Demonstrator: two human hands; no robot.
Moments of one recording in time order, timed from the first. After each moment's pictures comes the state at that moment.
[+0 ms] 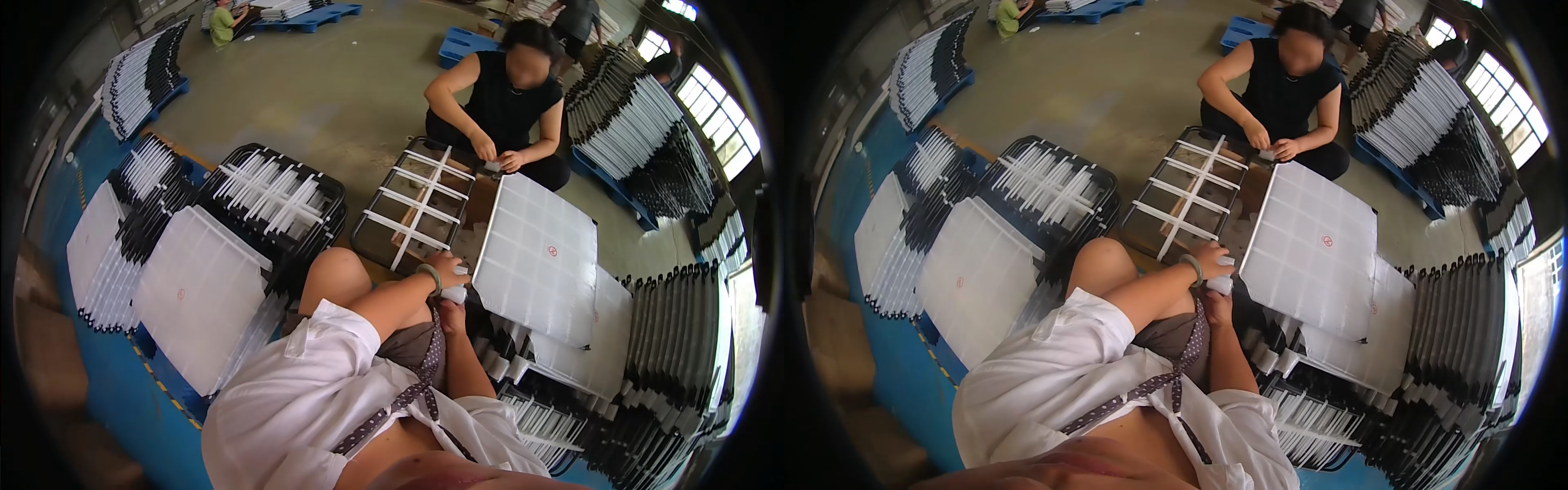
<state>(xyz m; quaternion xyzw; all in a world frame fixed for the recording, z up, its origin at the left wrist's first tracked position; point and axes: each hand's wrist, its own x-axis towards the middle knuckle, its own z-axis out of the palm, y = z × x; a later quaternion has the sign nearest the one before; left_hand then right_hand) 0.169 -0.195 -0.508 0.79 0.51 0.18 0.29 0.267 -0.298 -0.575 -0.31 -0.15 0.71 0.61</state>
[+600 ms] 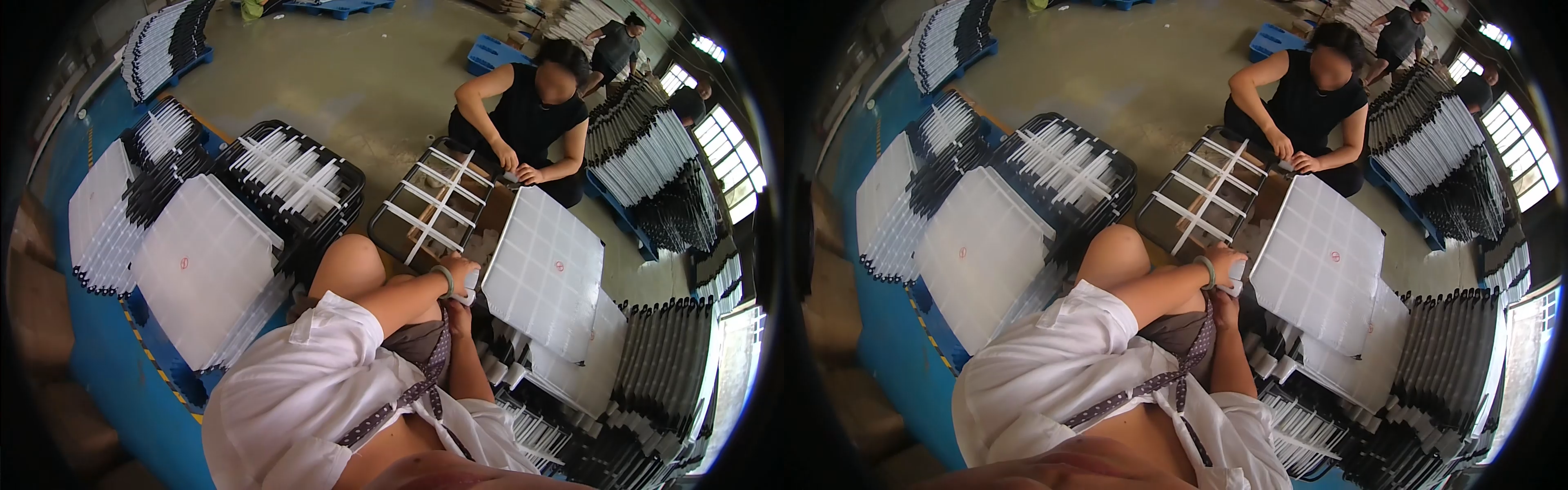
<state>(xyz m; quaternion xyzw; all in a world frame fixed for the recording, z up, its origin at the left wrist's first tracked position) 0.154 -0.207 -0.483 0.85 0.44 0.11 0.26 0.269 -0.302 -0.571 -0.37 -0.22 0.69 0.58</state>
